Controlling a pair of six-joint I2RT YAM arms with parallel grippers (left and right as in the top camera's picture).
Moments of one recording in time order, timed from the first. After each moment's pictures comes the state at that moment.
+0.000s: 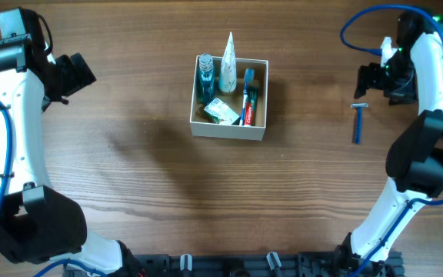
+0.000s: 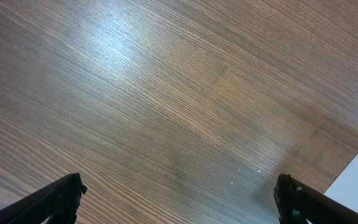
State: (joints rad) left arm 0.24 1.74 1.68 -1.16 -0.06 -0.31; right arm -0.24 2.15 1.92 -1.39 0.03 -0.06
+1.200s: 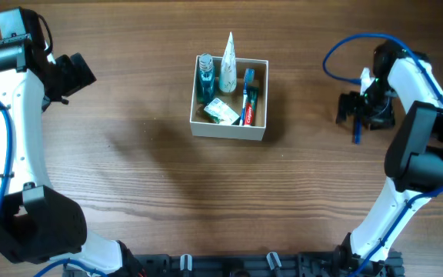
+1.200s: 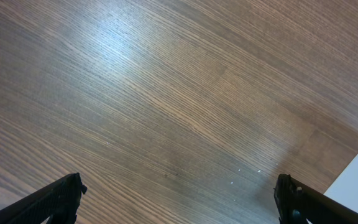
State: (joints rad) left arm 0.24 1.74 1.68 -1.16 -0.06 -0.31; right arm -0.22 2.15 1.54 -1.10 0.01 -0.04
